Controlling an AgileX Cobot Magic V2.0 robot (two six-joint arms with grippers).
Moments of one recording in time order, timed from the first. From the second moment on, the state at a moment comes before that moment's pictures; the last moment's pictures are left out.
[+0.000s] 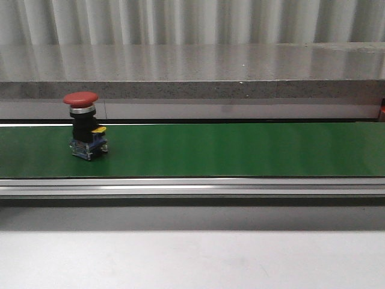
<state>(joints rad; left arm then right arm) 0.09 1.49 -1.10 -0.02 0.73 -0.02 -0.11 0.82 -0.82 0.21 0.87 -0.15</state>
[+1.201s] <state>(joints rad) 0.07 1.45 -1.07 -0.18 0.69 0.12 -0.11 0.82 -0.82 0.21 0.87 -0.15</state>
